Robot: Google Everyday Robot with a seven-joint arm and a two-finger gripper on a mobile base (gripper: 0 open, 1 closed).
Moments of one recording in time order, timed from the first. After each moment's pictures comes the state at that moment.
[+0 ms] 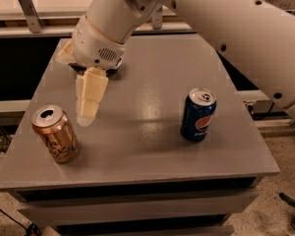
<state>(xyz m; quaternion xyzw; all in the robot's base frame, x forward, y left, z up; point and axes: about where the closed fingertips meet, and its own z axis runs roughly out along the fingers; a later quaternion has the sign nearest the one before) 0.476 0.157 0.939 -0.81 0.48 0.23 0.24</state>
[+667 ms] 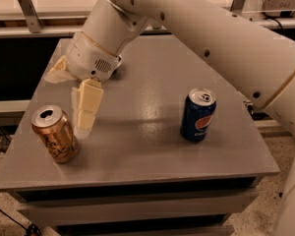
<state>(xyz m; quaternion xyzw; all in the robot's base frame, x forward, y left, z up) 0.448 0.170 0.920 -0.82 0.43 0.32 0.20</state>
